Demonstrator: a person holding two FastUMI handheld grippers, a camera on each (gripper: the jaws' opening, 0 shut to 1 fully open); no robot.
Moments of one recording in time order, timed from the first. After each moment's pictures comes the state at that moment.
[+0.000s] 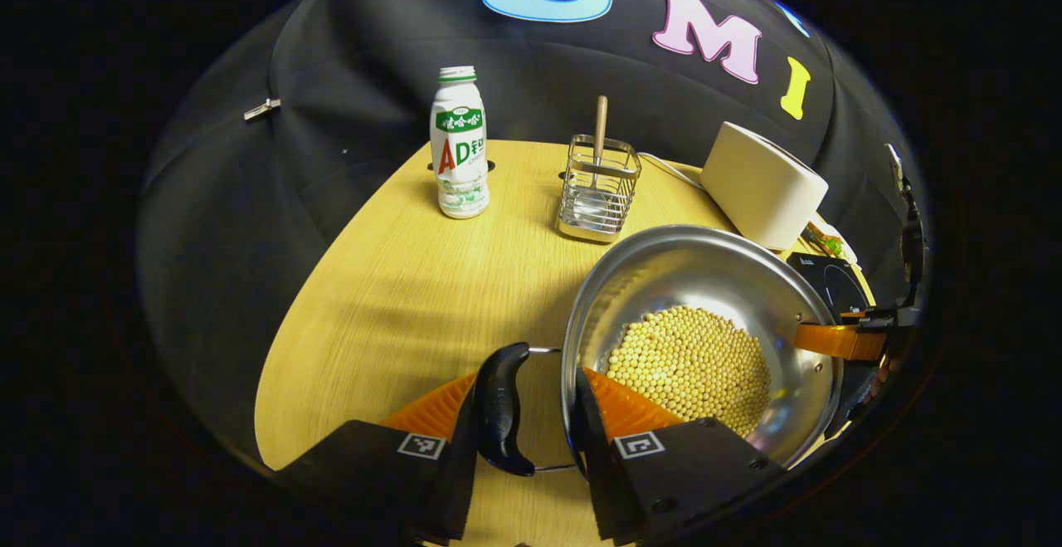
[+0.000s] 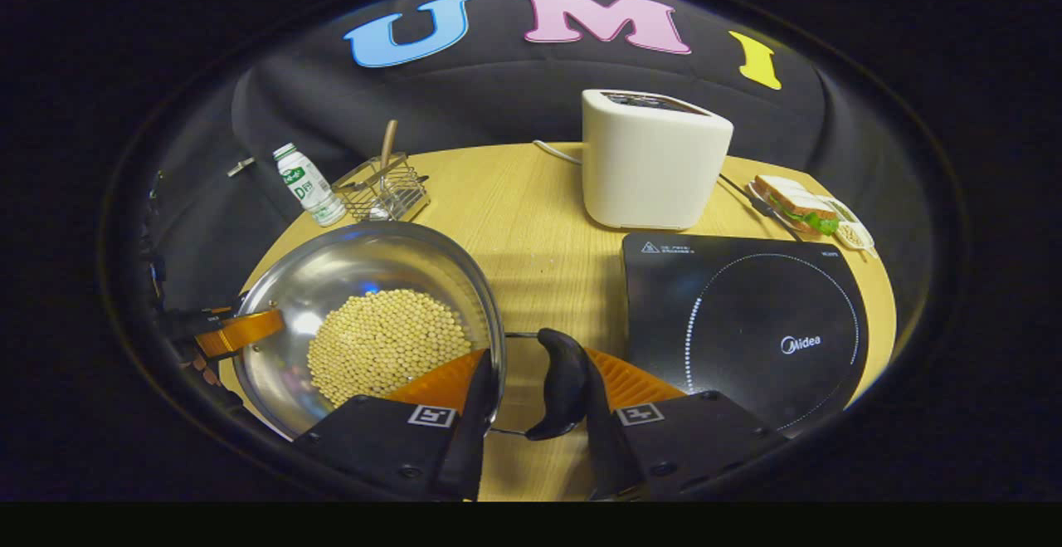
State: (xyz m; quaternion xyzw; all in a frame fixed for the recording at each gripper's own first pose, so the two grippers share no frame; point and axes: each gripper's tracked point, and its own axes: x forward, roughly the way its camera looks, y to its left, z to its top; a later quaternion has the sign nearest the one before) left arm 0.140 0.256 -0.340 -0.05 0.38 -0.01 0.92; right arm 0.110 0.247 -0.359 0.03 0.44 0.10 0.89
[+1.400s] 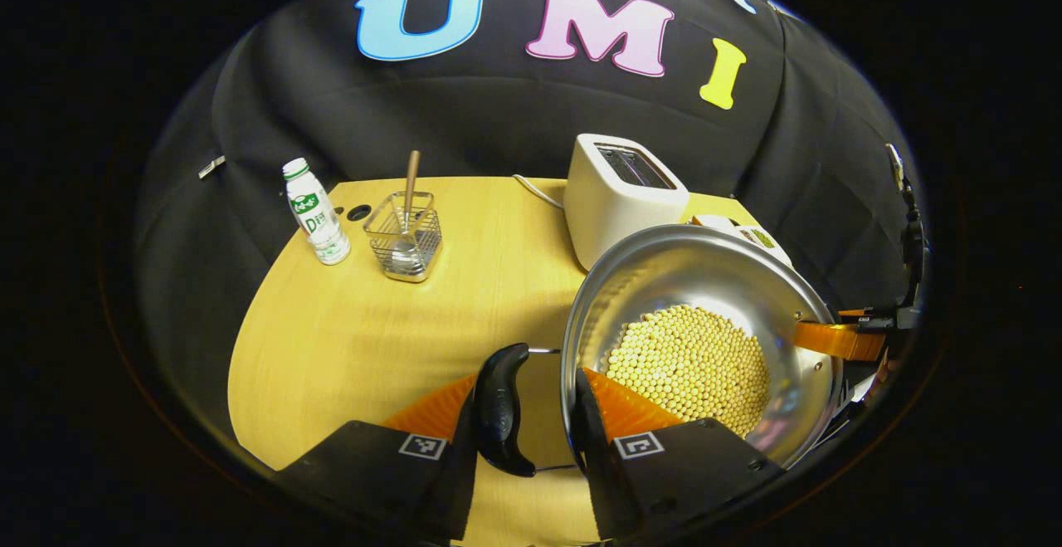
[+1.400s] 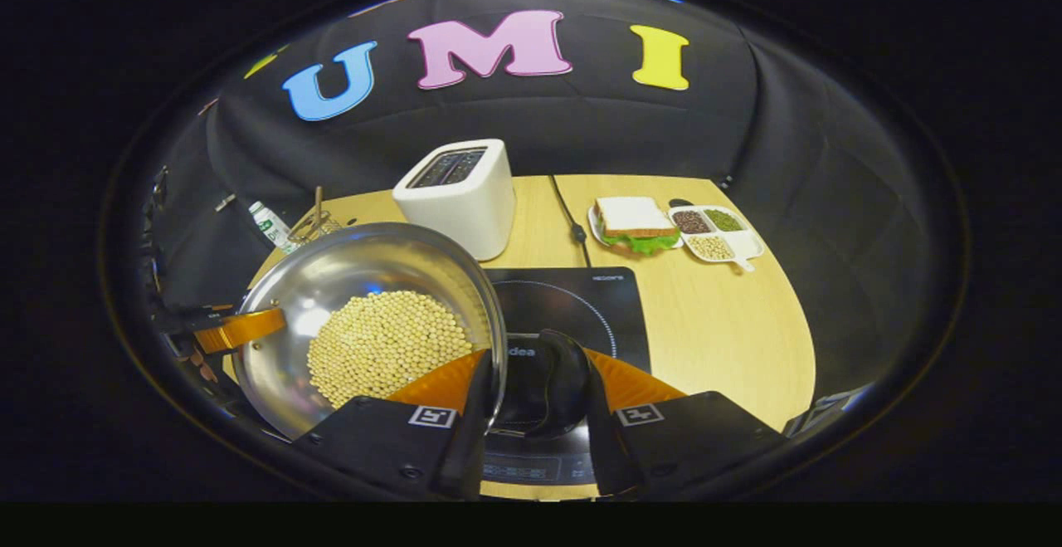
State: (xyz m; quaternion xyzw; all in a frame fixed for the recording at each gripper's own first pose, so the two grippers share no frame) left arm 0.135 0.018 -0.236 -0.03 0.39 -0.07 0.92; right arm 0.100 -0.002 -0.265 0.04 0.43 0.05 0.90
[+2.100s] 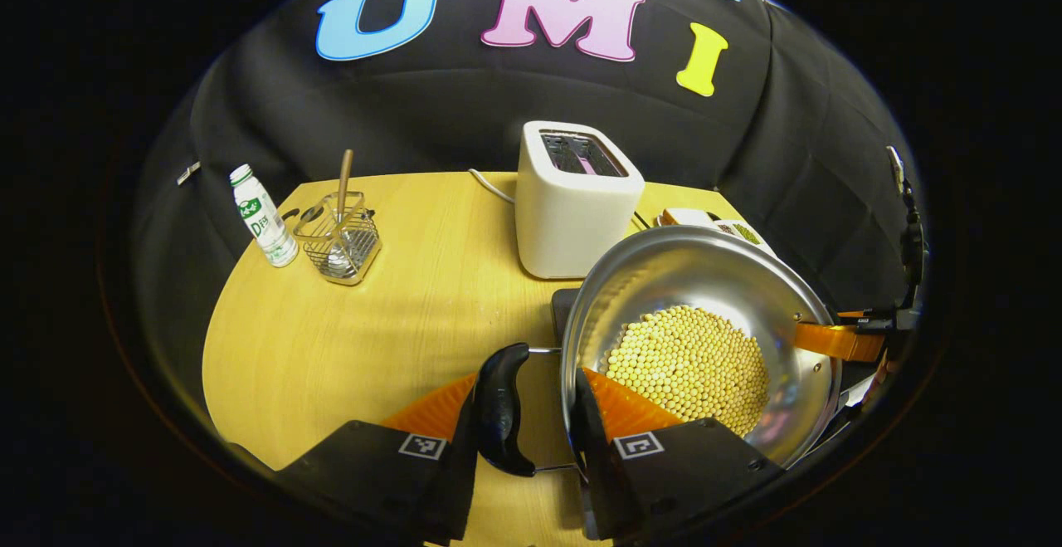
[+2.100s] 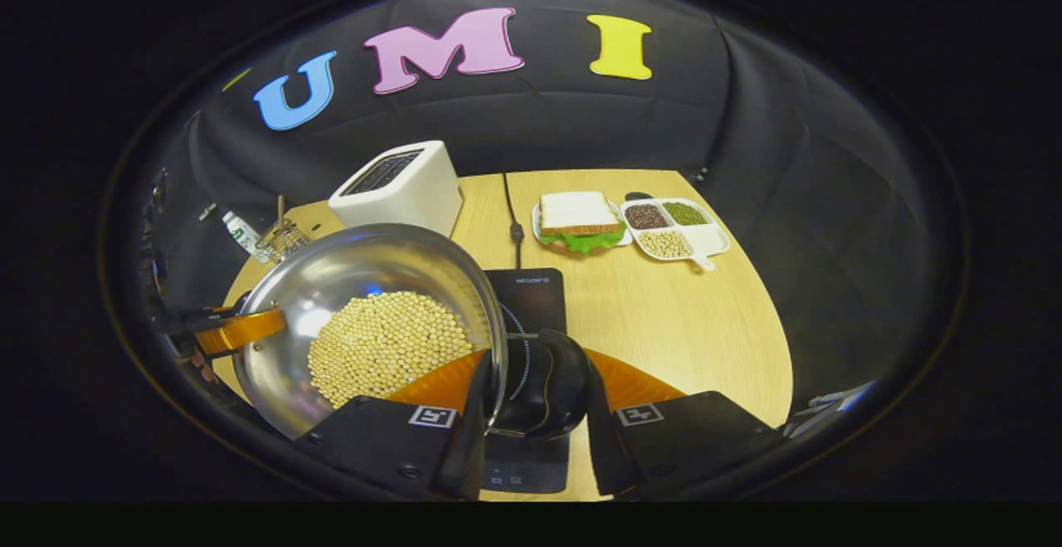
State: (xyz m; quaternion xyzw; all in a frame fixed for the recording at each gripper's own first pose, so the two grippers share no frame) left arm 0.160 -0.061 -0.255 -0.03 0.39 -0.08 0.92; right arm 0.117 -0.079 -0.284 0.05 0.43 0.03 0.90
